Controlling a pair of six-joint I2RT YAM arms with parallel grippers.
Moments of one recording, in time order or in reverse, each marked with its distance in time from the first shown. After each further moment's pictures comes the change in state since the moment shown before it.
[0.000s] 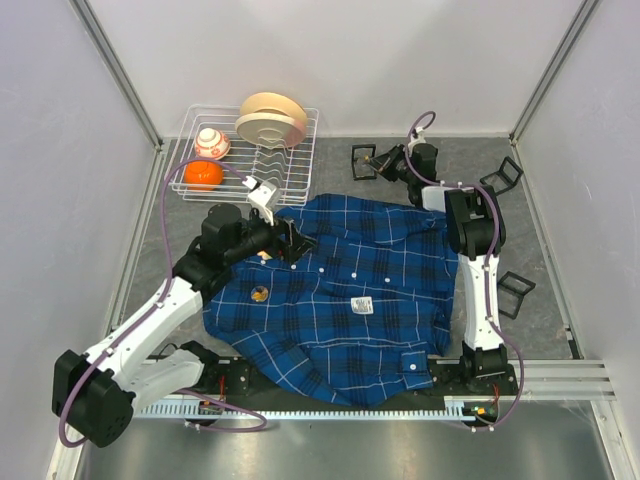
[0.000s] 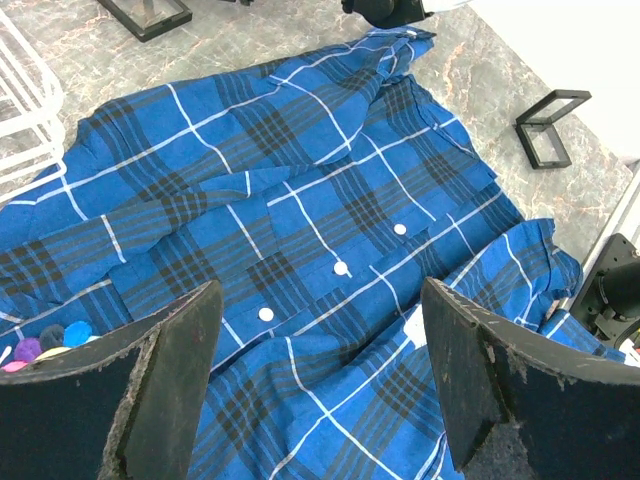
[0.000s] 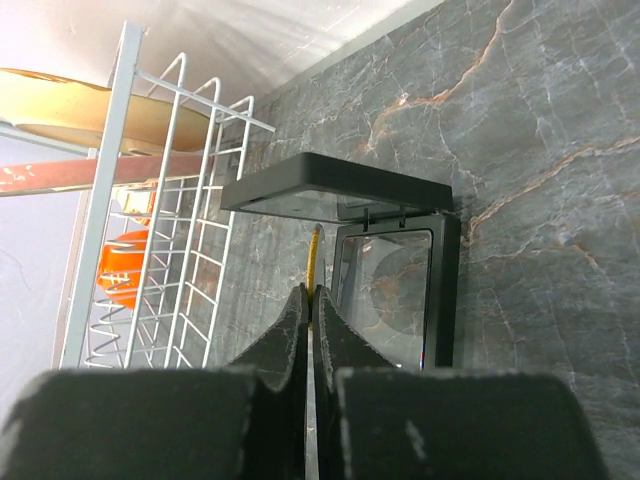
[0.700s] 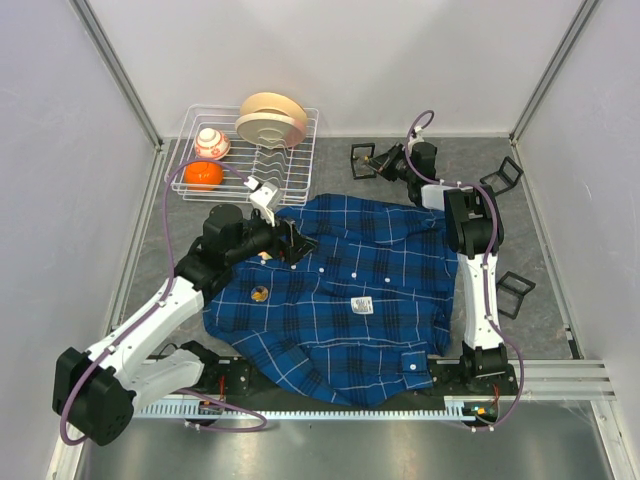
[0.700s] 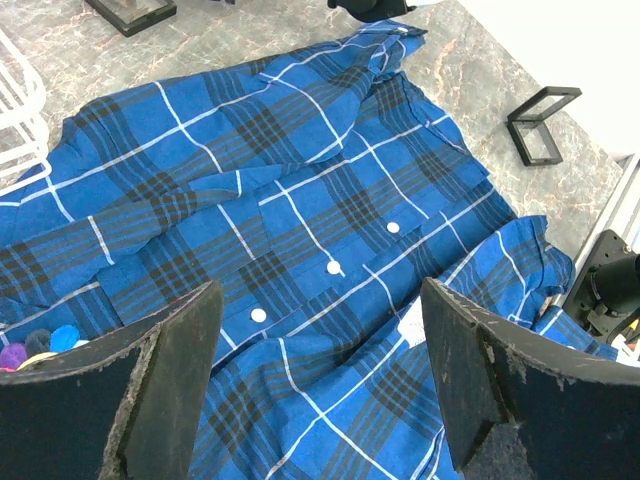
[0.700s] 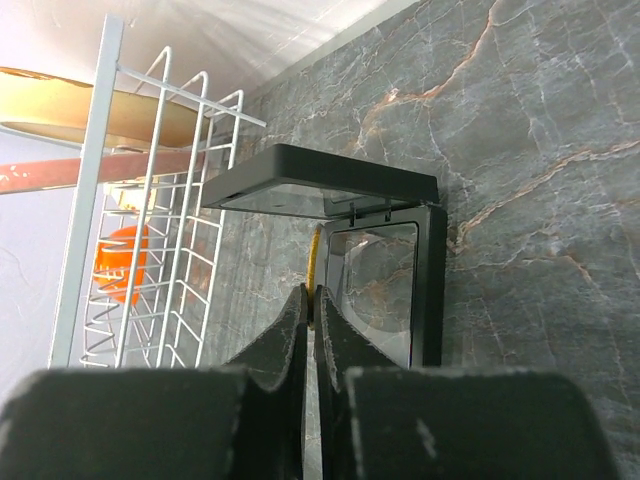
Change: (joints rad) left arm 0.000 0.009 -0.013 0.023 0.017 -0.007; right arm -0.006 0.039 0.060 -0.037 -0.027 0.001
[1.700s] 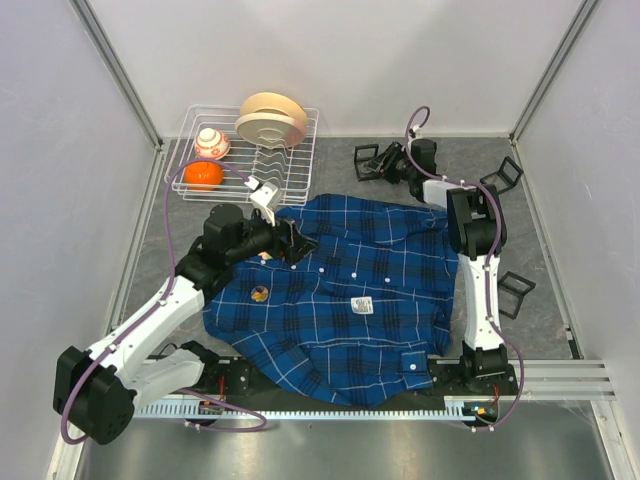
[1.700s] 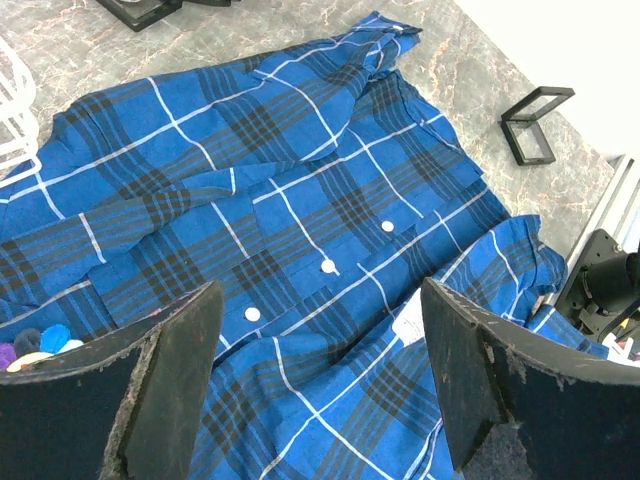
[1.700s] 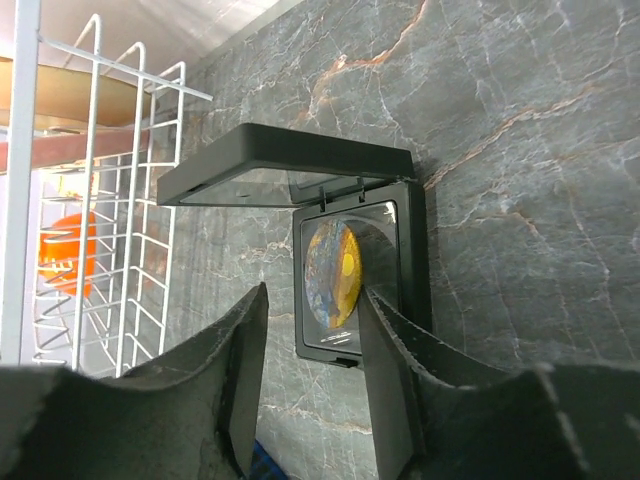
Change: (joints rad) left arm 0.002 0.008 0.000 0.004 0.018 -0.013; right arm 0.000 -0.034 0.012 -0.185 0.034 -0.086
